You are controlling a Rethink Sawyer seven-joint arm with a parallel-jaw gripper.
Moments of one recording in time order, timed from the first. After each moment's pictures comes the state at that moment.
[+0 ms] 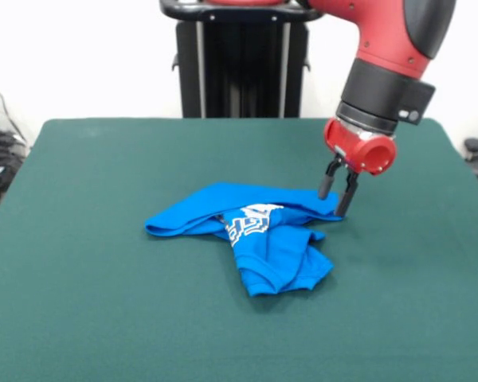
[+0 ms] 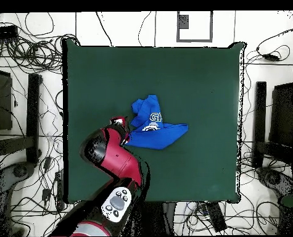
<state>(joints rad) 0.39 -0.37 -0.38 1.81 0.80 -0.02 2.57</state>
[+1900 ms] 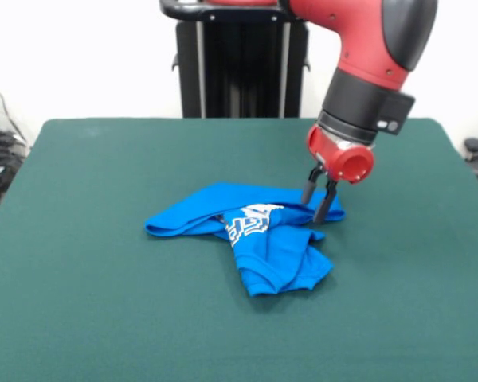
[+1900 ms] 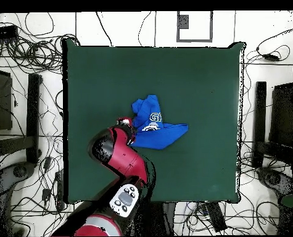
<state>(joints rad) 0.35 -0.34 -0.37 1.81 0.80 -0.02 2.57</state>
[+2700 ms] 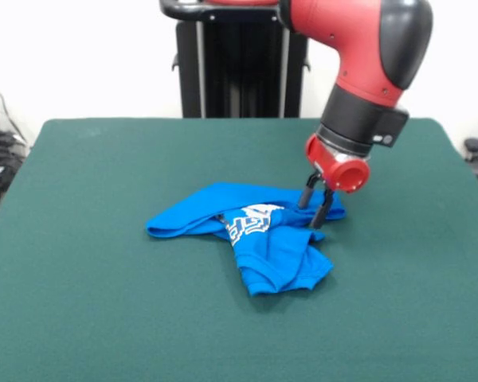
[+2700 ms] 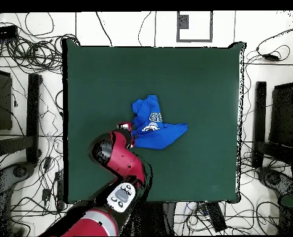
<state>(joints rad) 0.39 -0.29 -0.38 1.81 0.81 -0.02 2.57</state>
